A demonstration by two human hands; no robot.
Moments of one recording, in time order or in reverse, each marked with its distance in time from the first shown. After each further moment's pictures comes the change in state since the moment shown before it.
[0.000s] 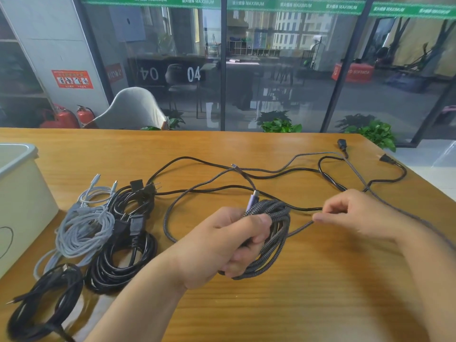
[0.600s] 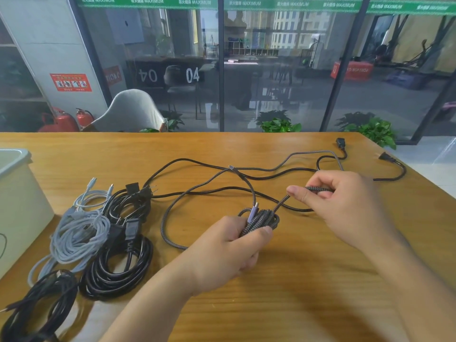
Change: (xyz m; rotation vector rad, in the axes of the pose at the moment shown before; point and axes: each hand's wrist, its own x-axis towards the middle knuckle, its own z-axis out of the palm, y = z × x) left_hand 0.010 -0.015 0.006 0.300 0.165 -0.085; right_hand -0.015 -0.061 0.030 0.070 0.614 -0.187
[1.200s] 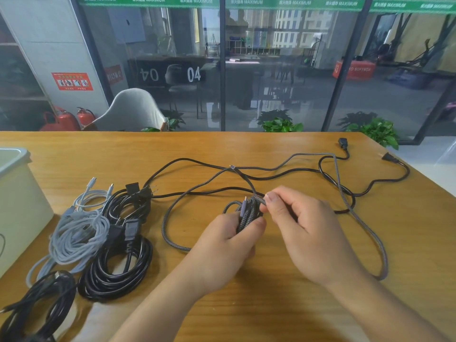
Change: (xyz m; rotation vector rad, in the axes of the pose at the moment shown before) left_hand 0.013 -0.015 0.006 -0.037 0.213 0.001; right_hand -0.032 -0.037 0.040 0.225 -0.083 -0.124
